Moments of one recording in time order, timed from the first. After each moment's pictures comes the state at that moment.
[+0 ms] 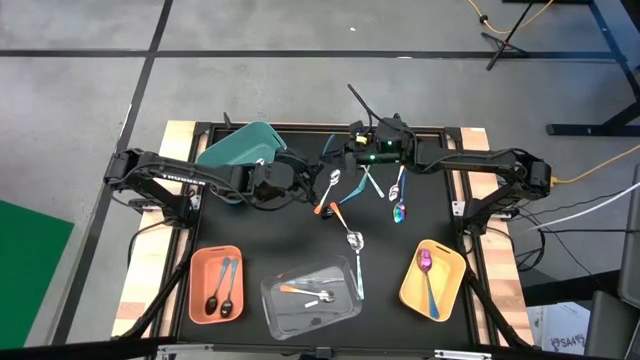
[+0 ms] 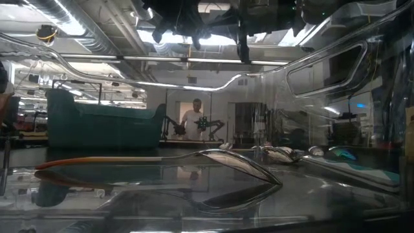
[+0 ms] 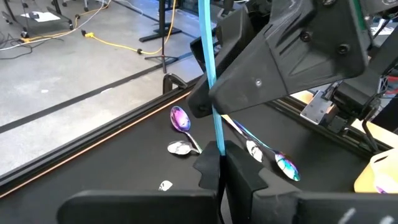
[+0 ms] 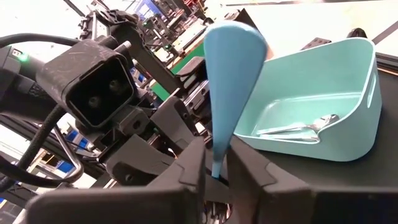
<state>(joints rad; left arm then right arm) -0.02 1.46 1.11 -0.07 -0.64 -0.43 -0.31 1.49 1.05 0.30 -0.35 0.68</state>
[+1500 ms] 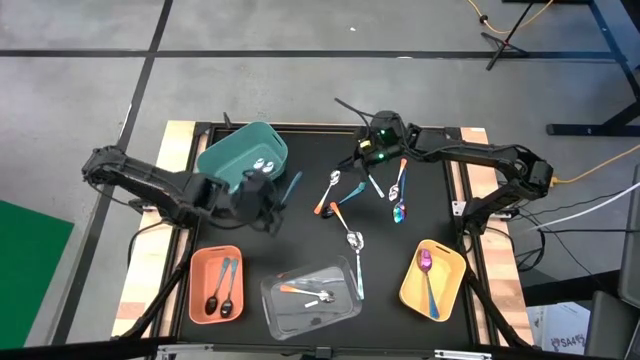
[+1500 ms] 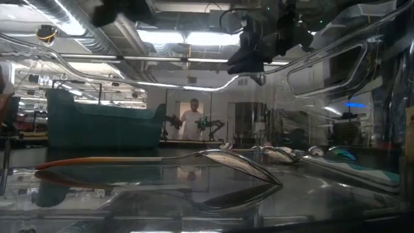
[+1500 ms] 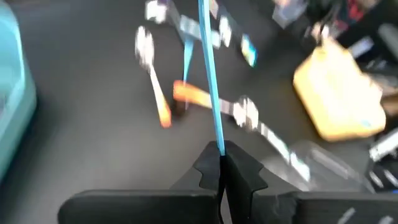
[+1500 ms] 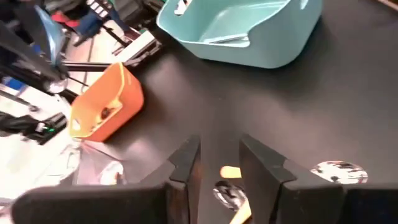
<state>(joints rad) -0.28 1.22 1.11 -0.71 -0.48 -1.02 -0.45 1.49 1.05 -0.14 -0.53 0.33</state>
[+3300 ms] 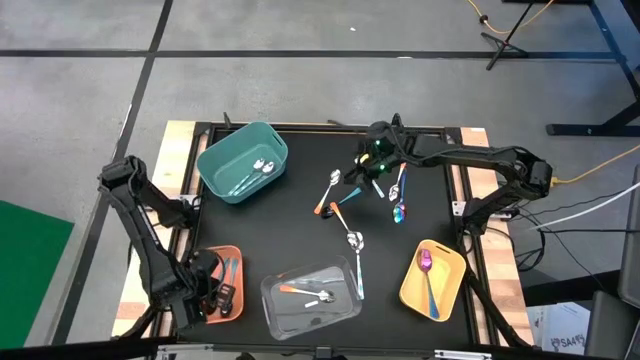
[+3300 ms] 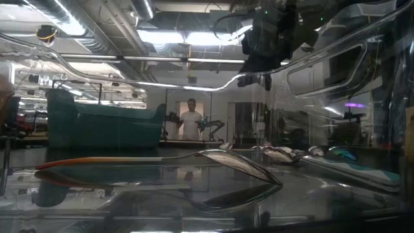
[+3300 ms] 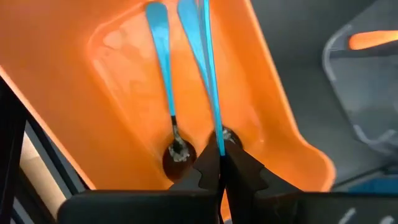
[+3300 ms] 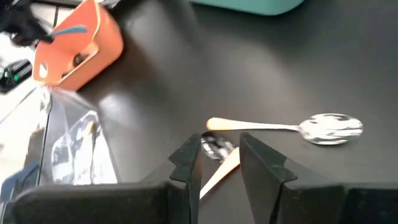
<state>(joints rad) -1.04 1.50 1.11 -1.09 -0.19 -2.33 -0.38 1.49 1.05 -0.33 -0.46 0.19</state>
